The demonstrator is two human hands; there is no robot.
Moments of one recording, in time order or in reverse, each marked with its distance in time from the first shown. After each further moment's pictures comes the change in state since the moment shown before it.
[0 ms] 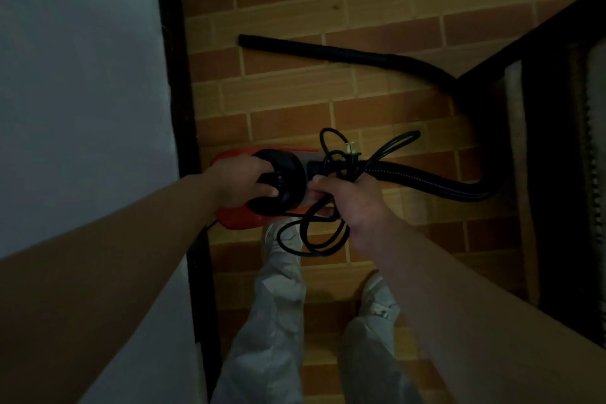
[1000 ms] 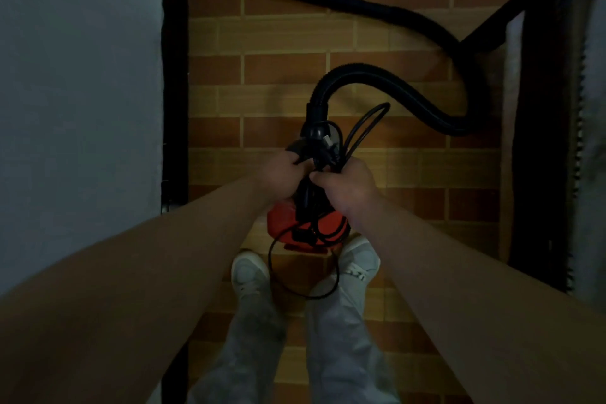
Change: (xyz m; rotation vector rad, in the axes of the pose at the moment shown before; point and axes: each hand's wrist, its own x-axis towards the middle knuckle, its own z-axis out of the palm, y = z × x) left_hand -0.016 0.128 0.156 -1.037 0.219 -0.291; right_hand -0.010 0.103 -0.073 -0.426 -0.059 -0.112
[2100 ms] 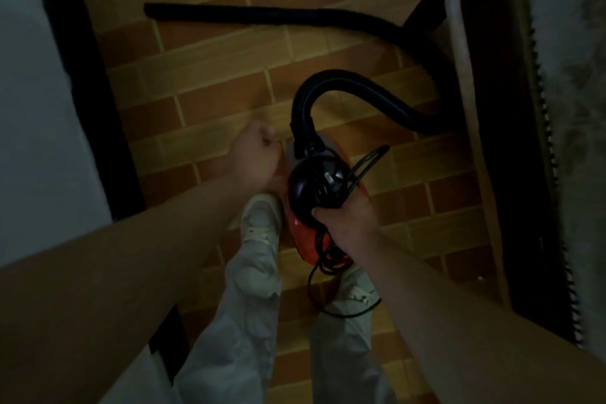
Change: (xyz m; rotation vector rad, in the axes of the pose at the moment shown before) left_hand 0.106 0.089 0.012 0.264 0.260 0.216; right_hand 0.062 0.040 -0.053 0.014 0.214 0.081
